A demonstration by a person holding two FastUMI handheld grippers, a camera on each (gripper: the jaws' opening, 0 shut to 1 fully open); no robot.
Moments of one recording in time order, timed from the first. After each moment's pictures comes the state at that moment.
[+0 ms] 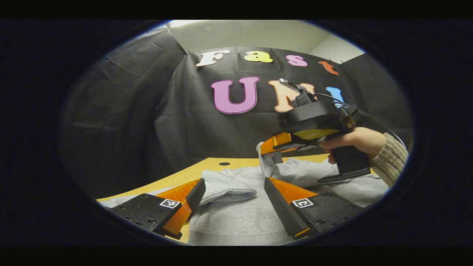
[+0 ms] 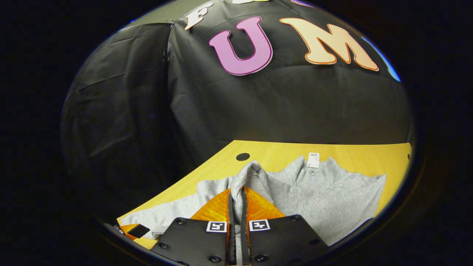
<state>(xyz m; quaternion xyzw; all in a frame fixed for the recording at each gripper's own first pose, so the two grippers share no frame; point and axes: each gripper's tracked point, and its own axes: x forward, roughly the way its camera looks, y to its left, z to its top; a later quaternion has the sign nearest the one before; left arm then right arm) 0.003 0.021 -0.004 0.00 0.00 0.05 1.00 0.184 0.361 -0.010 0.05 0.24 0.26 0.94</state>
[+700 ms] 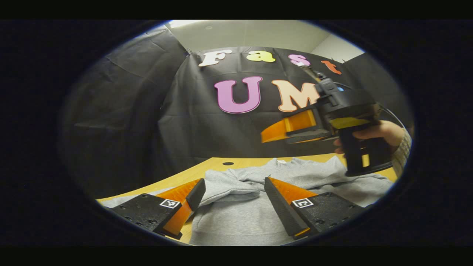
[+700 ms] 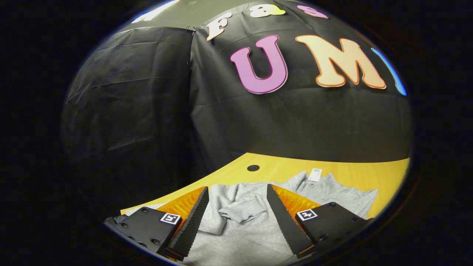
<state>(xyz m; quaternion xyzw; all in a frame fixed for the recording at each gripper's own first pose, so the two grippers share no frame) 0.004 0.024 -0.005 0.00 0.00 0.06 1.00 0.142 0.312 0.050 0.03 0.16 0.29 0.94</state>
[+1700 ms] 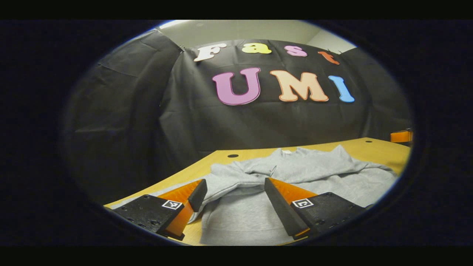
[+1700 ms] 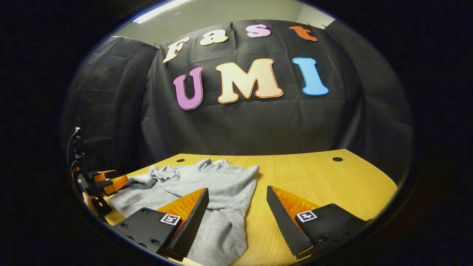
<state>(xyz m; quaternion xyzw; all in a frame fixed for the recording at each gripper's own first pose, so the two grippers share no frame) -0.007 0.046 -0.034 0.03 0.08 0.08 0.99 0.026 0.016 0.017 0.02 0.10 0.09 0.99</state>
